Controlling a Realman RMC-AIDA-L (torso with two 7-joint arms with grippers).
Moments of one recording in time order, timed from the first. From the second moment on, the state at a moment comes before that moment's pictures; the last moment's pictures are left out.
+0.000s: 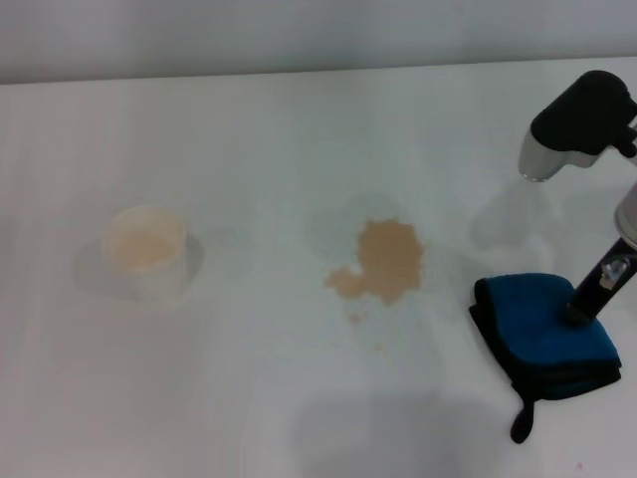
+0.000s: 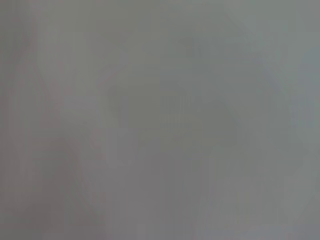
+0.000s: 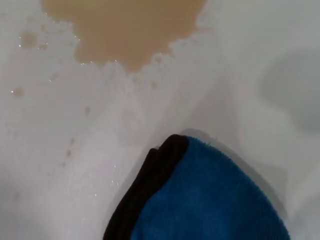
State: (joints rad) left arm -0.25 -2.07 0.82 0.19 -2.69 -1.25 2.74; right arm 0.54 2.01 -1.40 -1.18 0.37 1.65 -0.56
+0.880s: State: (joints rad) left arm -0.27 -2.07 0.82 0.19 -2.69 -1.25 2.75; right arm 0.74 2.02 -1.58 -1.07 0.55 1.46 -0.62
